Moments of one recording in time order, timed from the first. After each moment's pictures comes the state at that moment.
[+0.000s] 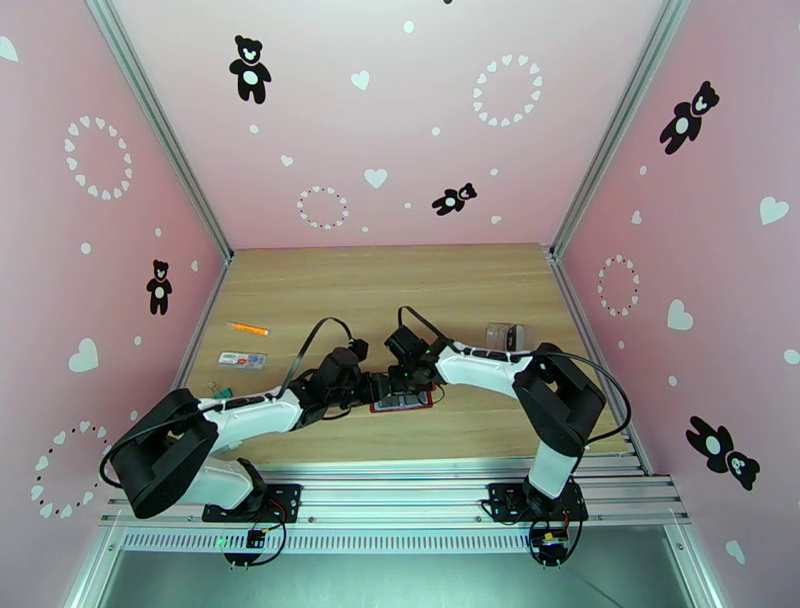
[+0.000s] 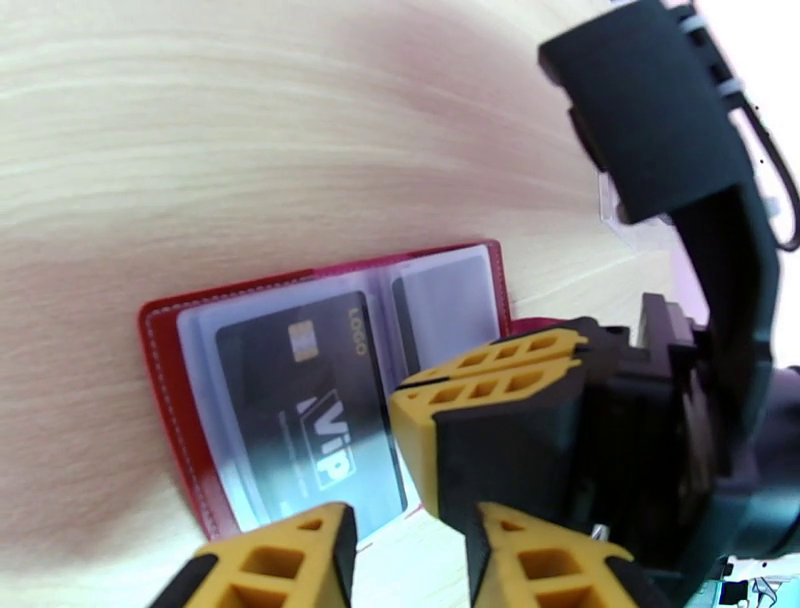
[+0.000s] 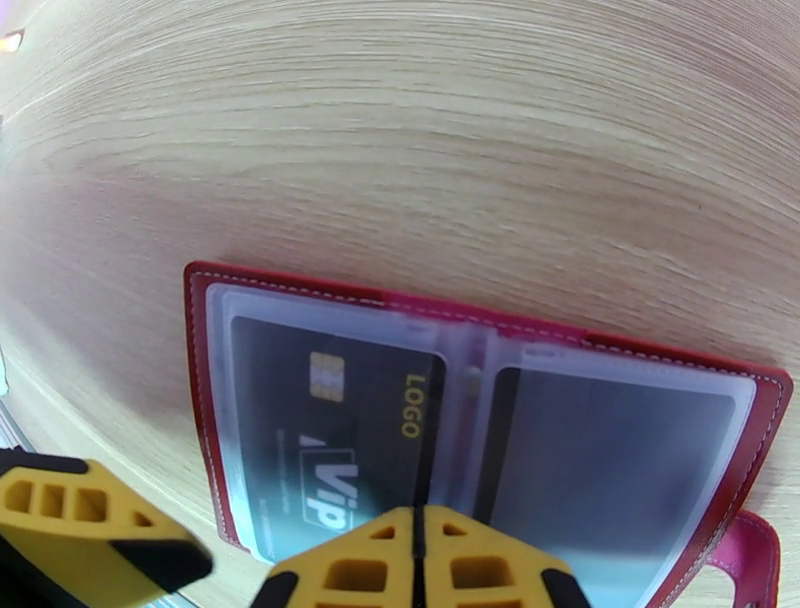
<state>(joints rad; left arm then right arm) -0.77 1.40 0.54 0.16 0.22 -0.93 0.84 1.79 1.06 -0.48 -0.10 0.66</state>
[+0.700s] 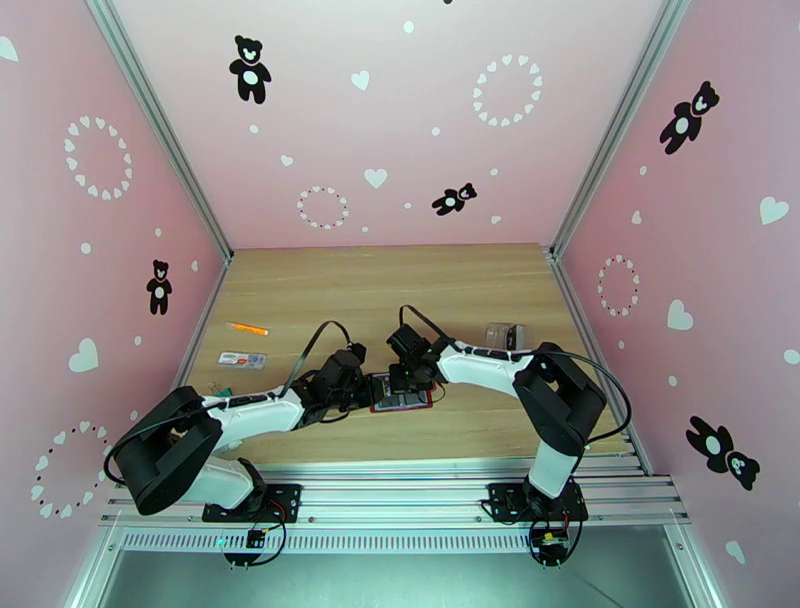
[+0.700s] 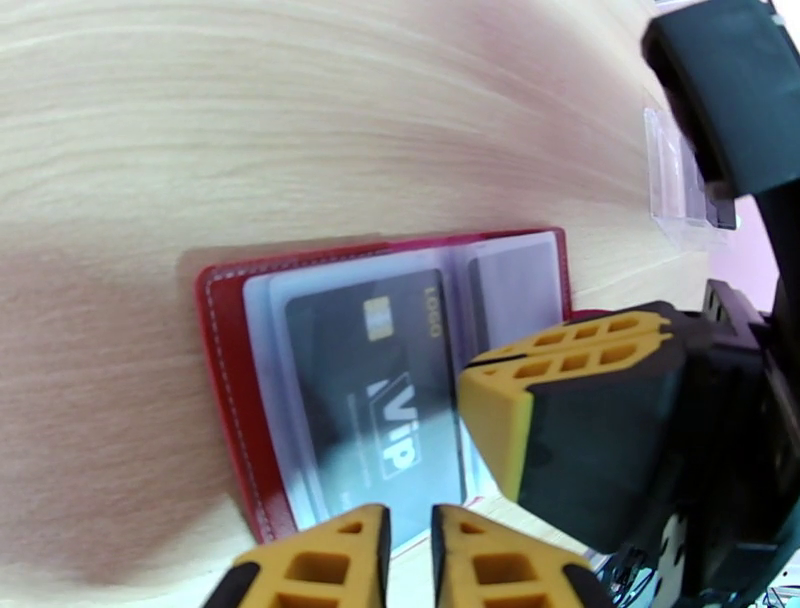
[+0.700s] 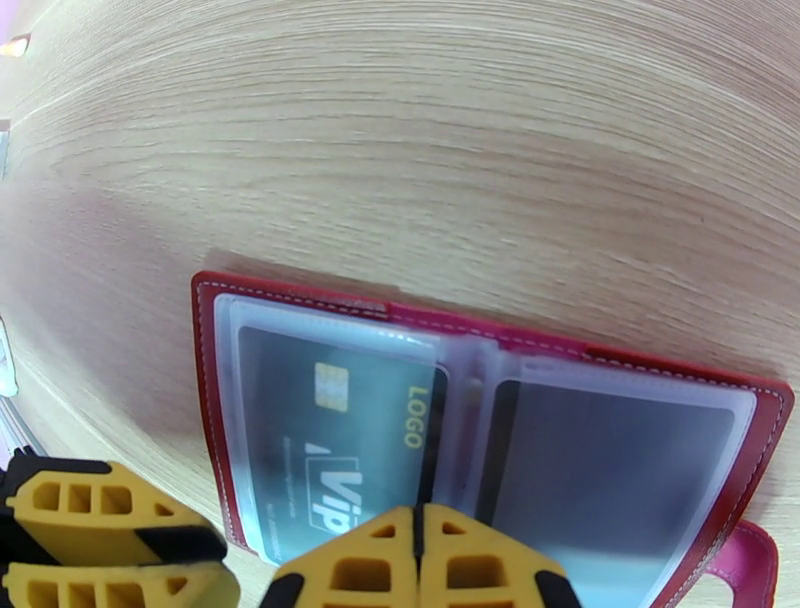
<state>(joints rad) -0.77 1.44 0.54 0.10 0.19 -0.93 0.83 1.79 1.05 -0.46 -0.13 0.66</state>
